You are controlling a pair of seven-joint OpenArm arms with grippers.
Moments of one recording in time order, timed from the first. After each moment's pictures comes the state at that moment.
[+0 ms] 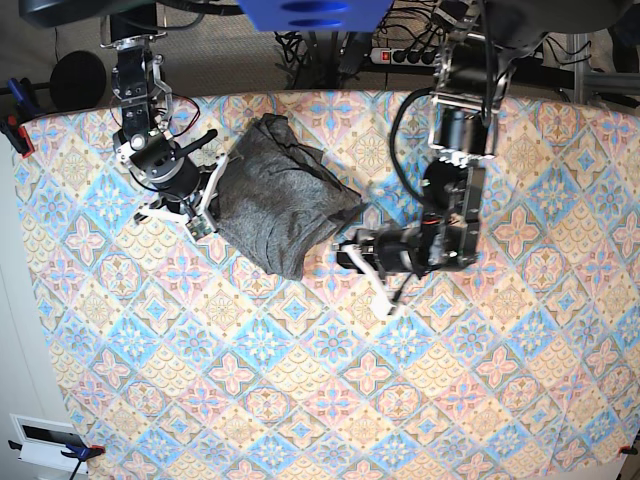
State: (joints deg) left arm -17.1 -2.4 8.0 74.4 -40.8 -11.1 67.4; right arm -11.6 15.5 -0.8 105.6 4.3 24.3 -42.6
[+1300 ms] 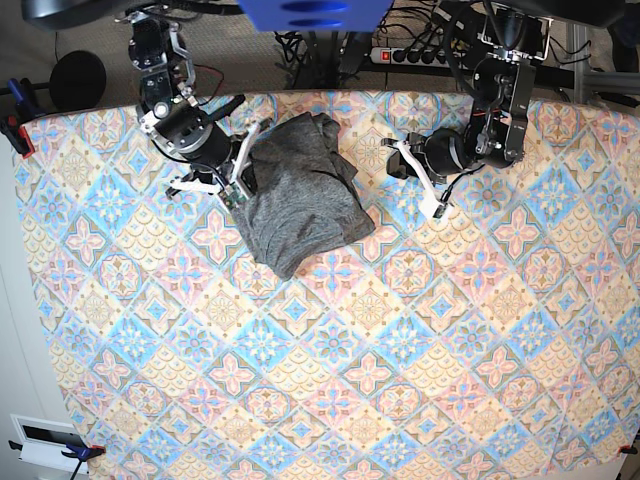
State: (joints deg) left arm 10.1 -18.5 7.8 93.3 -42.3 -11.6 59.7; right arm -18.6 11.1 -6.9 112.3 4.2 24.0 -41.7
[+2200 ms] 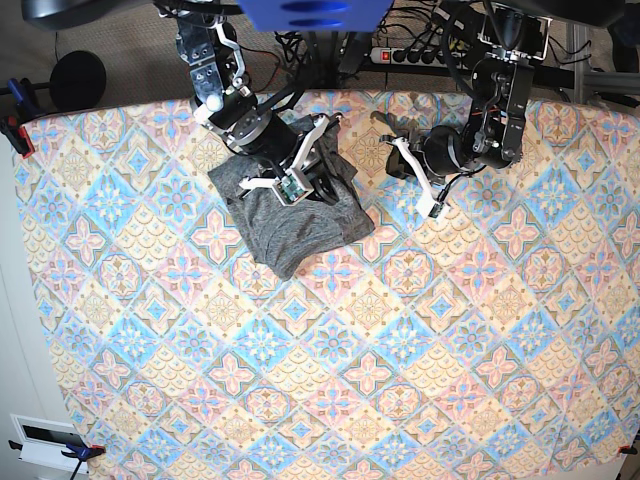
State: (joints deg) left arm 10.3 -18.3 7.8 93.4 -38.9 -12.7 59.2; right arm -18.6 3.6 -16.7 108.7 4.4 24.0 -25.6
